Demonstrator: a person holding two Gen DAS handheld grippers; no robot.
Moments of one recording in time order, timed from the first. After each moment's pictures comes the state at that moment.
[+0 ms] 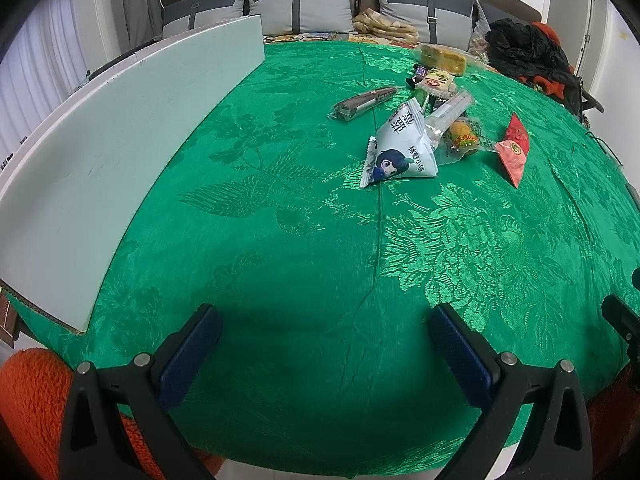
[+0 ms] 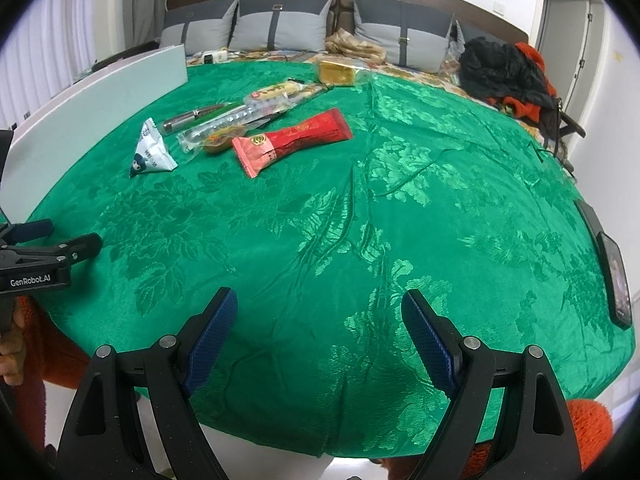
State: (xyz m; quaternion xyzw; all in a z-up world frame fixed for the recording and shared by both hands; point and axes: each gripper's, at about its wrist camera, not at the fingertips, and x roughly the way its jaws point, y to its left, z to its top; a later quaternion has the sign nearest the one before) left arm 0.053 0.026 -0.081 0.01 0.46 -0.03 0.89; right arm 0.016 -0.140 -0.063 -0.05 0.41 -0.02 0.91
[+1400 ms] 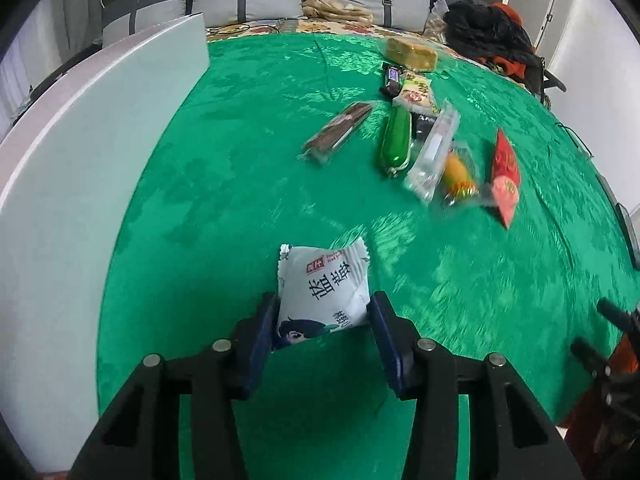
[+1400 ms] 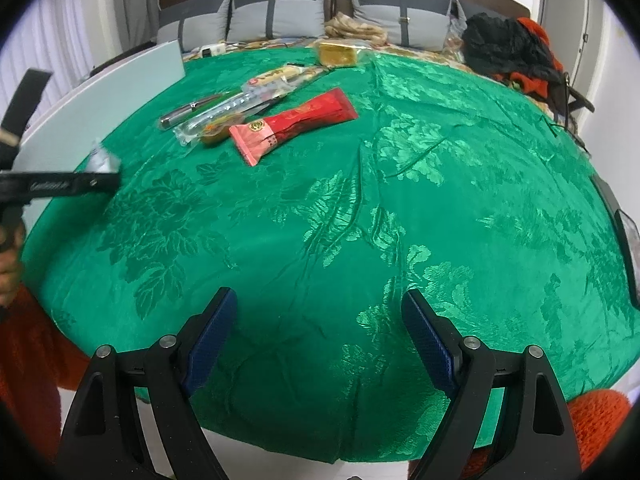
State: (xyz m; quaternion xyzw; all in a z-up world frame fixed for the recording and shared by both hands) left arm 0.128 0.036 -0.063 0.03 0.49 -0.13 0.86; right arm 0.027 -0.147 -0.076 -0.01 0.43 0.00 0.90
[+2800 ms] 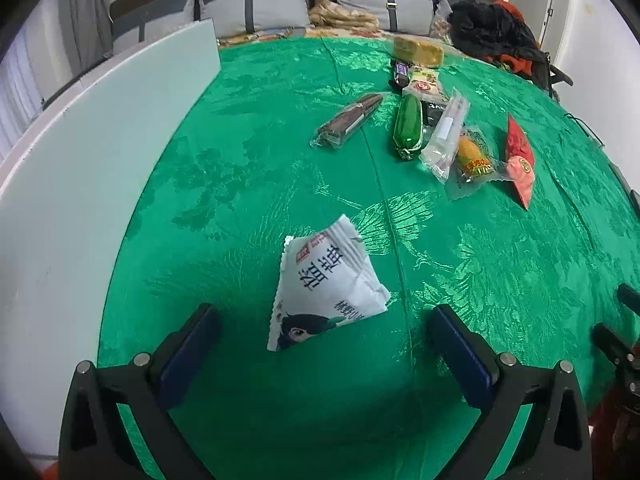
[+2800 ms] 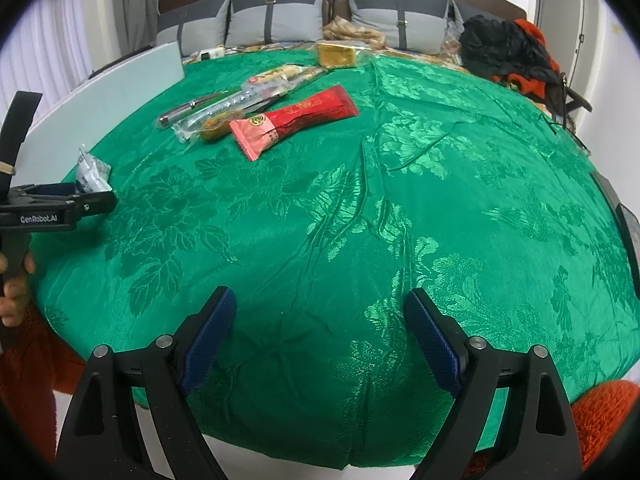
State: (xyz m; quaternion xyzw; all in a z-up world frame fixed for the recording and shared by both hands) left arm 0.118 0.037 -0.077 0.05 0.47 -0.11 0.88; right arm 0.025 -0.144 -0.084 -0.01 0.42 -0.01 0.91
